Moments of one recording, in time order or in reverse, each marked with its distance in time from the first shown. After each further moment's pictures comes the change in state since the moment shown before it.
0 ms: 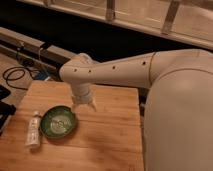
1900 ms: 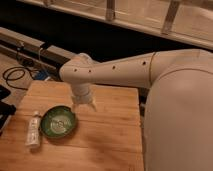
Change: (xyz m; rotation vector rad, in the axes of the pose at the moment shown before) arm 0.000 0.000 -0.001 0.001 -0.003 -0.001
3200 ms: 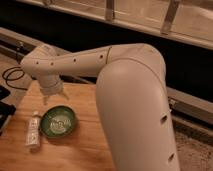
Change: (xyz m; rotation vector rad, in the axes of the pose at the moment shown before) arm -0.049 0.139 -0.024 -0.031 -0.094 -0.255
